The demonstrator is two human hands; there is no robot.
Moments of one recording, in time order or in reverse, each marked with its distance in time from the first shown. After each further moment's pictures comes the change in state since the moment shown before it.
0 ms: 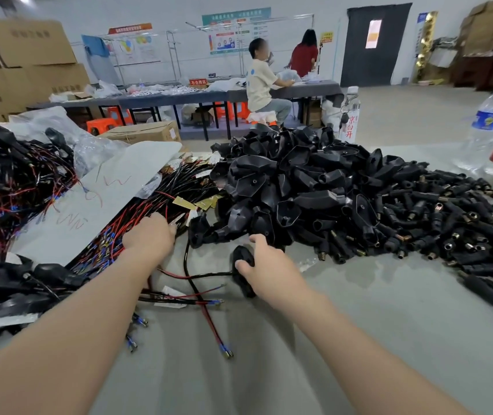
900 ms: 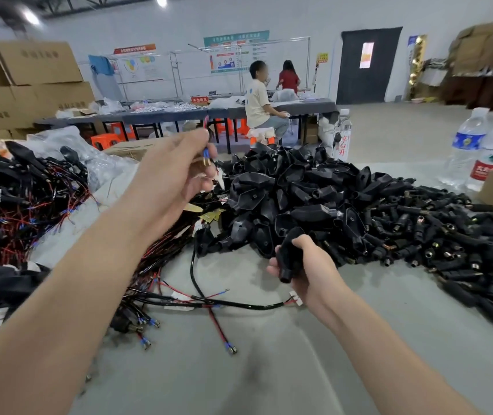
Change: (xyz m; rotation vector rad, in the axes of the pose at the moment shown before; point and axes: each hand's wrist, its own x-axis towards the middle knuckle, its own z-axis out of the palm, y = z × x) left_hand -0.097 0.056 -0.167 -1.631 -0.228 0.445; right_hand -0.029 0.018 -0.045 1.530 0.128 0.364
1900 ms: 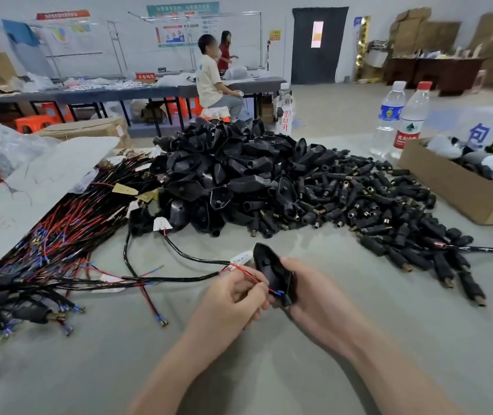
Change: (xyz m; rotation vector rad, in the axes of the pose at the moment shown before) left_hand -0.136 -0.176 0.114 0.208 -0.264 -0.252; right_hand -0.067 0.013 -0.117 -0.021 -0.311 0.032
